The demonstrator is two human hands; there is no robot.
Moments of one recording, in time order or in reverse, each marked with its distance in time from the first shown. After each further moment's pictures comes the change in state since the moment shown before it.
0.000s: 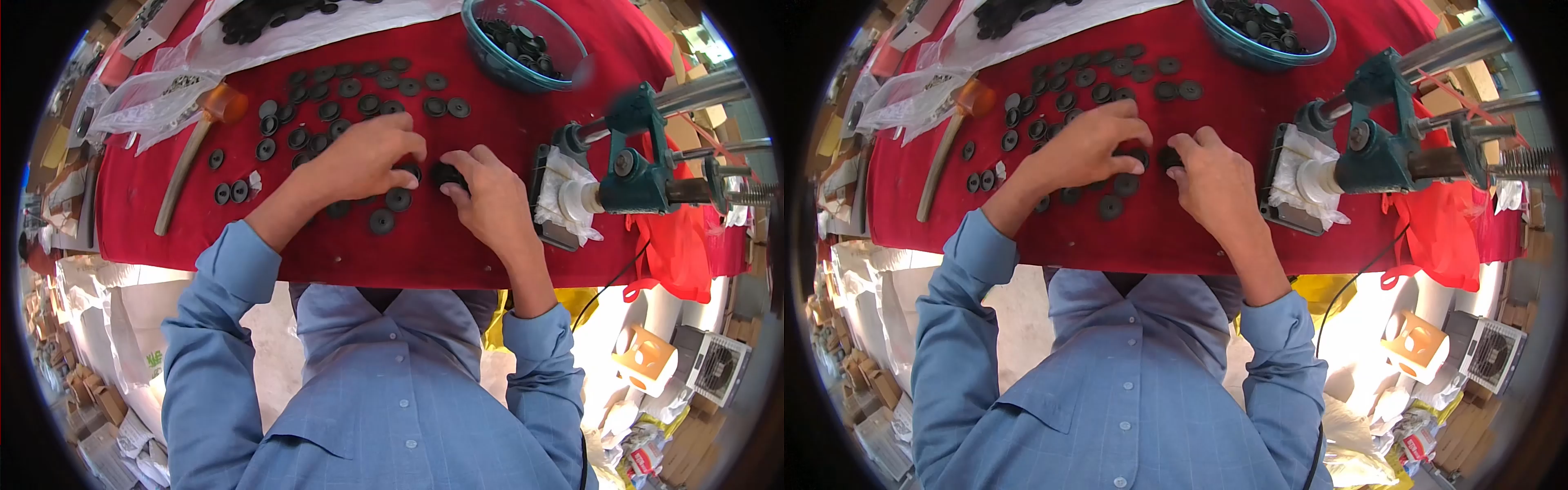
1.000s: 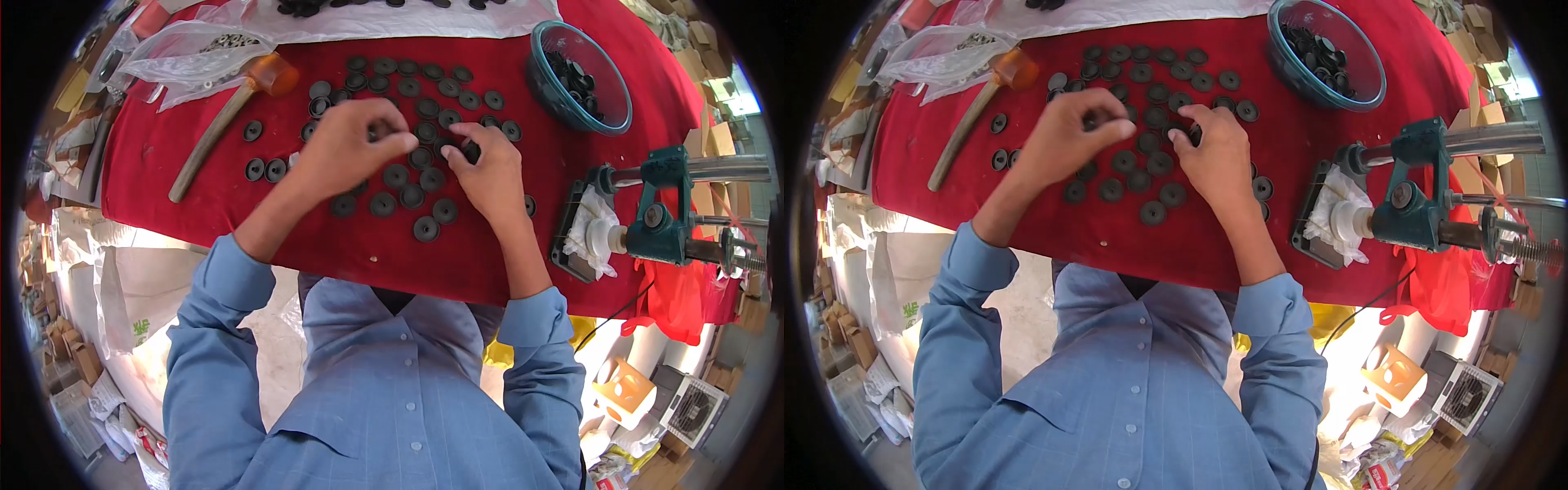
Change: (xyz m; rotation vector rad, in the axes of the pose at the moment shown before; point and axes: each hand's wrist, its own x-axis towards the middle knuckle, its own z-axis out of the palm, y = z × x) left_hand -0.058 -0.014 -0.039 -0.294 0.367 -0.416; right_hand 0.067 -0.020 0.053 0.277 0.220 -0.026
